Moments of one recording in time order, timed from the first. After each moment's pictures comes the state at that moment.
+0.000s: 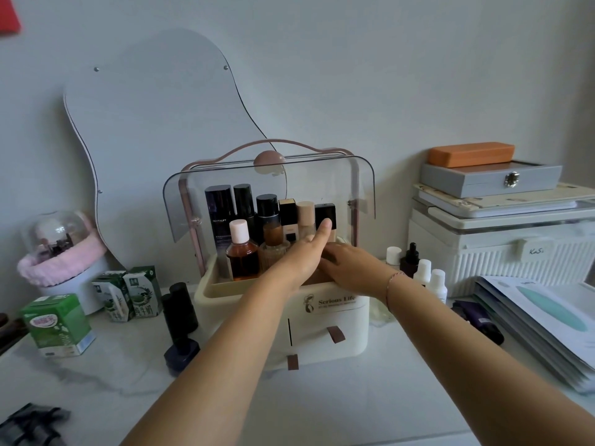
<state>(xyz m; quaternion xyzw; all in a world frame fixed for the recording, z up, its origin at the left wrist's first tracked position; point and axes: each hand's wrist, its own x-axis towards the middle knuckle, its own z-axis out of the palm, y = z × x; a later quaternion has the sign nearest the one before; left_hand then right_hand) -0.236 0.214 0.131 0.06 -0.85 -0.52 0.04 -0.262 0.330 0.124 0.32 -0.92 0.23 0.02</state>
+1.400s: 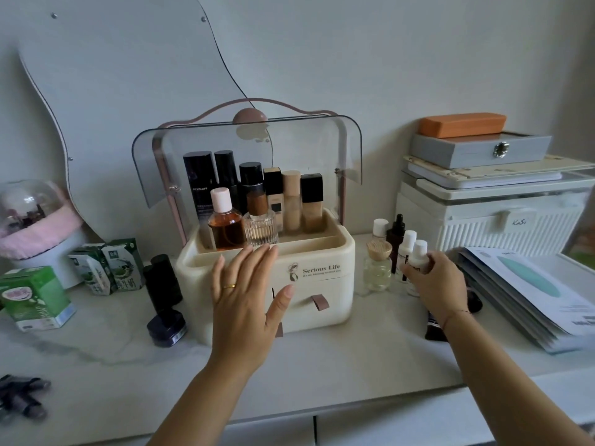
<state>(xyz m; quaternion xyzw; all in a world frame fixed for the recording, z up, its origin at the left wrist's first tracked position) -0.144 0.187 0.039 -0.02 -0.91 -0.11 0.39 -0.281 0.452 0.015 -0.03 -0.86 0.46 0.20</state>
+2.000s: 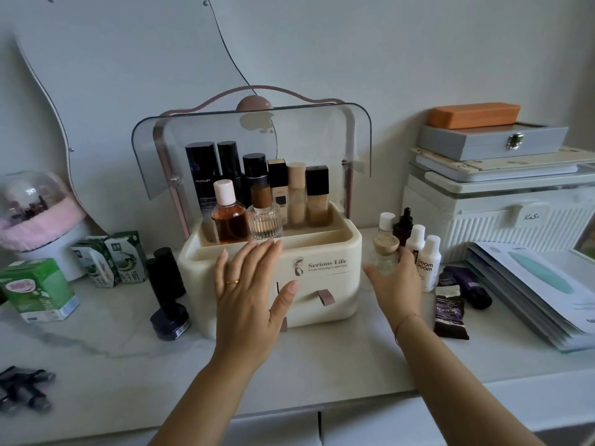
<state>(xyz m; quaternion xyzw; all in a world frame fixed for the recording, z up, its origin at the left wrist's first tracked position) -0.145 0.186 0.035 -0.02 -0.90 -0.12 0.42 -0.269 0.380 0.001 -0.02 -0.80 0.57 0.18</state>
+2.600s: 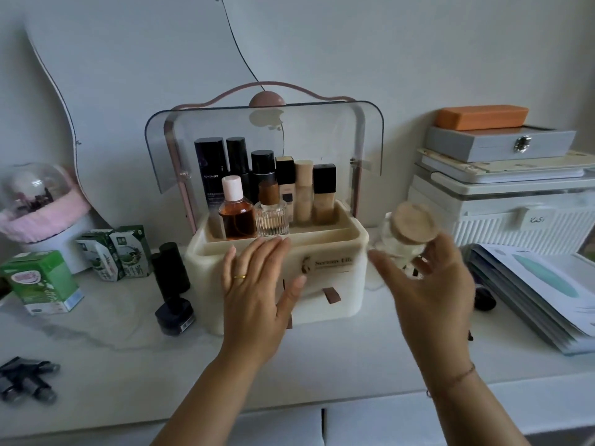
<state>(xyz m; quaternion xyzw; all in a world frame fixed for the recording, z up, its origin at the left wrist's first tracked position) -0.146 0.187 0.036 -0.02 -0.90 -0.14 0.42 -0.167 0.383 0.072 0.10 -0.73 0.60 0.32</state>
